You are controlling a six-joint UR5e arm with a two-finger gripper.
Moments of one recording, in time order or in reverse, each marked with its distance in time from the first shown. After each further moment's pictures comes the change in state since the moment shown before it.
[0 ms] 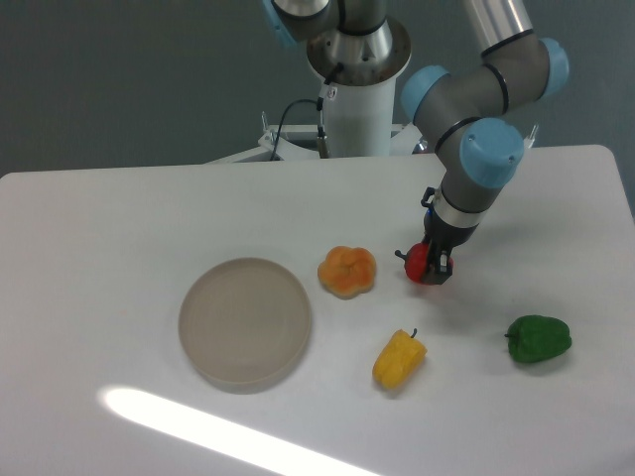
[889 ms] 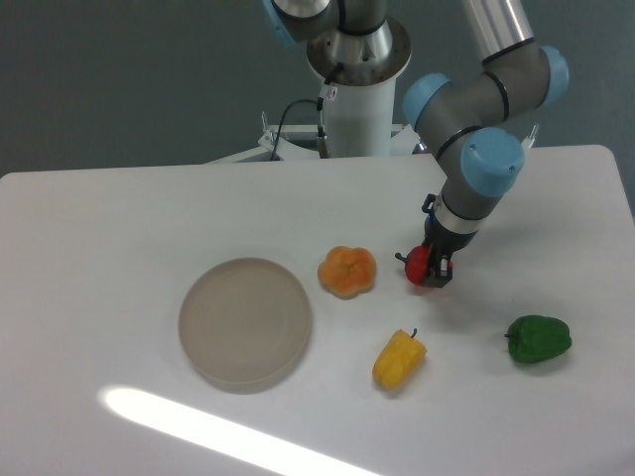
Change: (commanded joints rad) arm 0.000 -0.011 -0.002 0.000 0.003 -0.011
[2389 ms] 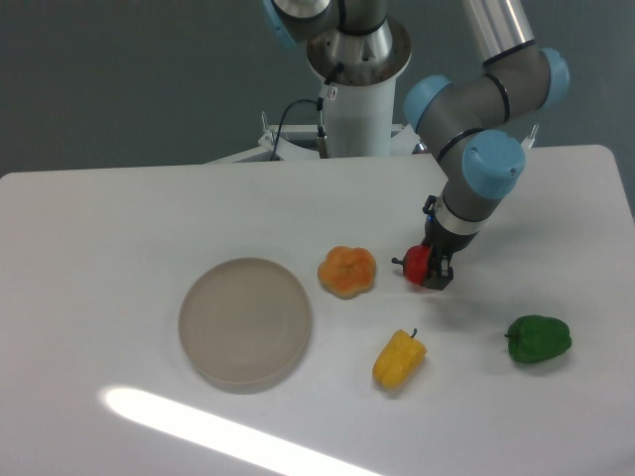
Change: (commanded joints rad) arm 0.015 0.005 0.000 -0.002 -0.003 0.003
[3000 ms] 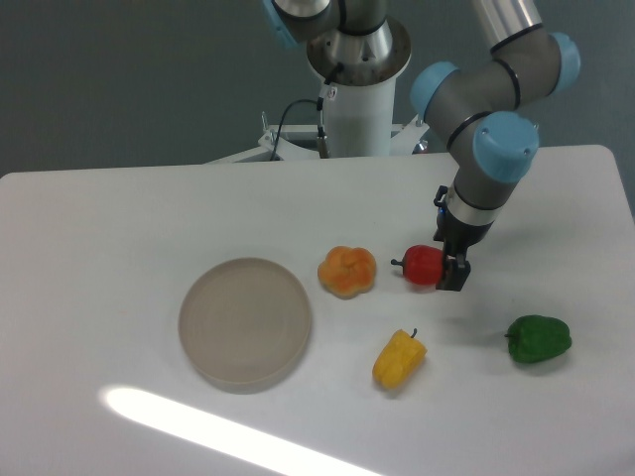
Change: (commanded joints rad) arm -0.012 0.047 0.130 -0.018 -0.003 -0.167
